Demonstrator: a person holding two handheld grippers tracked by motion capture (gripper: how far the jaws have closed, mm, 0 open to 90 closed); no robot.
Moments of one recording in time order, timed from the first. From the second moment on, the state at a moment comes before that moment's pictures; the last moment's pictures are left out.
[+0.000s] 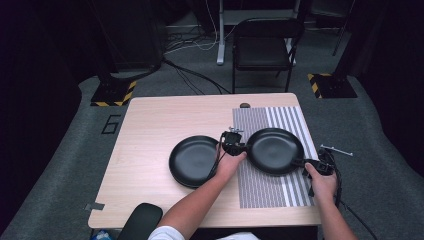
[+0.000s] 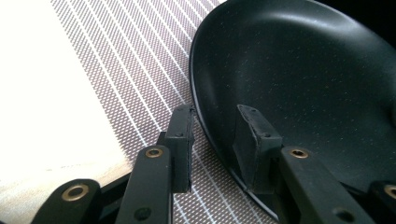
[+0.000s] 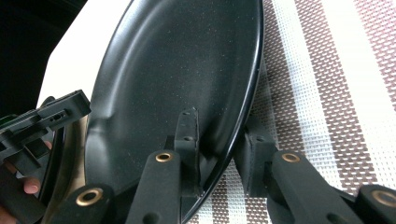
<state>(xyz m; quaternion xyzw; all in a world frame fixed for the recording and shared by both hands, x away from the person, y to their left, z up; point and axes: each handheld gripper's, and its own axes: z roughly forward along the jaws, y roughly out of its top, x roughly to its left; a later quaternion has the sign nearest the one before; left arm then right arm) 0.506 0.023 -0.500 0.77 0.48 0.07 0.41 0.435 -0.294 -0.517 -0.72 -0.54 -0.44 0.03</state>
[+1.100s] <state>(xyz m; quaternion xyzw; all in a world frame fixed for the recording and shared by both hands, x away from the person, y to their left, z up) 0.507 0.025 -0.499 0.76 0.49 0.05 0.42 0.428 -0.302 -0.503 -0.71 -0.58 -0.39 -0.07</state>
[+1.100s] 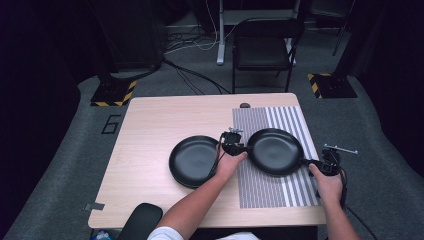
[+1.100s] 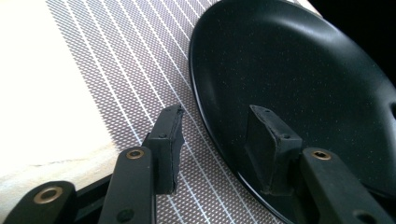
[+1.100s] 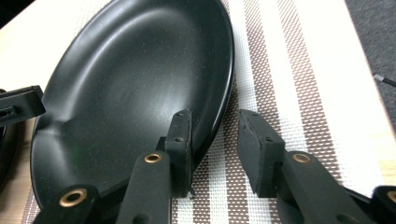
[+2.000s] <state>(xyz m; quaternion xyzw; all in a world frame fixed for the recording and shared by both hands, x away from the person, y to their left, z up) 0.504 0.088 -0.469 0.73 0.50 0.09 0.46 0.426 -0.279 -0.470 -0.65 -0.64 -0.38 -0.15</state>
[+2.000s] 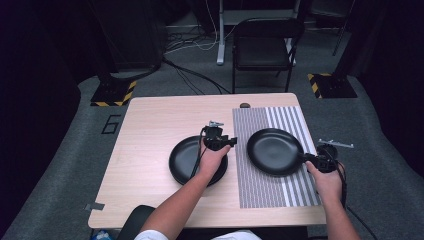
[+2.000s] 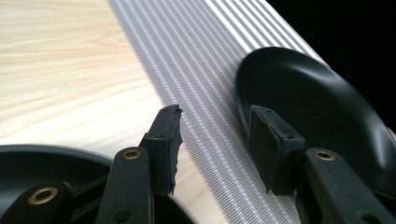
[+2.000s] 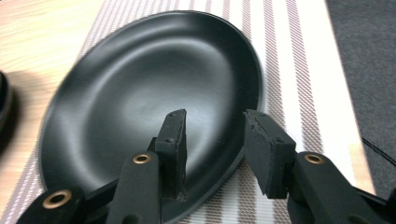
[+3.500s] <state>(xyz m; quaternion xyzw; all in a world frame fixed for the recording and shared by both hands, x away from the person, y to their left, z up) 0.460 0.236 -0.457 0.71 0.53 0.18 0.43 0.414 -0.176 -0.449 -0.47 -0.76 -0.43 -0.10</state>
